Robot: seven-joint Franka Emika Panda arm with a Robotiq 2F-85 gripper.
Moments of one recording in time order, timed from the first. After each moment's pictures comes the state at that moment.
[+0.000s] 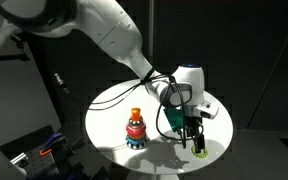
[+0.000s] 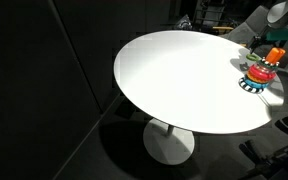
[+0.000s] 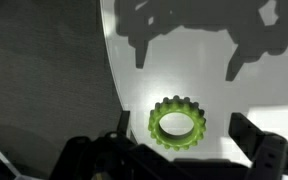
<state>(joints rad) -0.25 0.78 -0.27 -1.70 0.02 2.56 0.25</state>
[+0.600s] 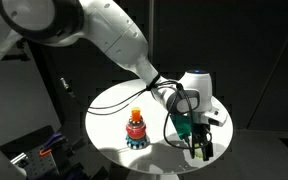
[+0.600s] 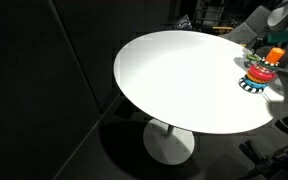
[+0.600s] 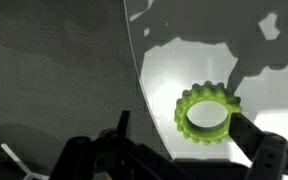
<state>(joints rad) -0.29 0.86 -0.28 -1.61 0.02 2.56 0.25</state>
